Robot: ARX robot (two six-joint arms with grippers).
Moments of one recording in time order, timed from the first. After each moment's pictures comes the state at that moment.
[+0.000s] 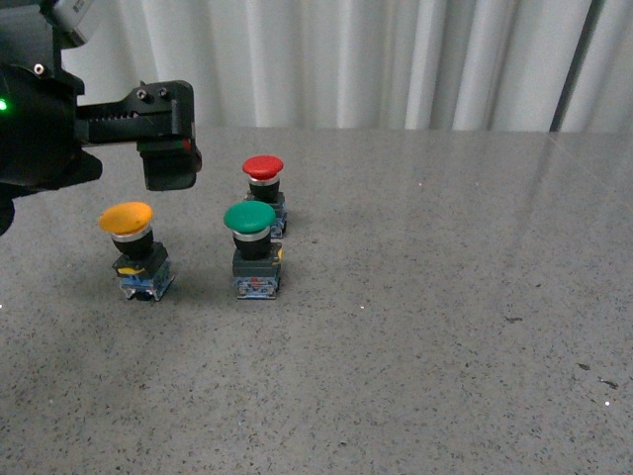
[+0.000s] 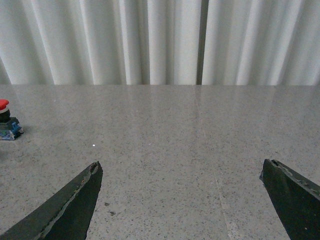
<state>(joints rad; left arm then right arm) -0.23 1.56 0.88 0.13 -0.02 -0.12 0.00 0.00 0.01 0.00 0.00 0.00</state>
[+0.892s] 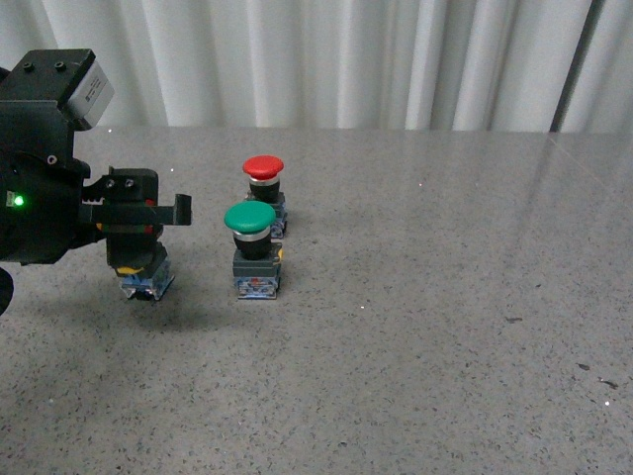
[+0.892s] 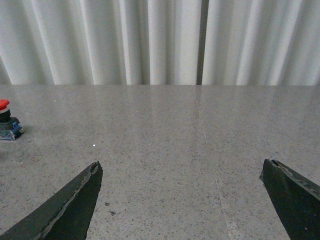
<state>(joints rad) -0.23 1.60 0.78 0.19 -0.12 -0.10 0.00 0.00 0.01 0.00 0.00 0.00</state>
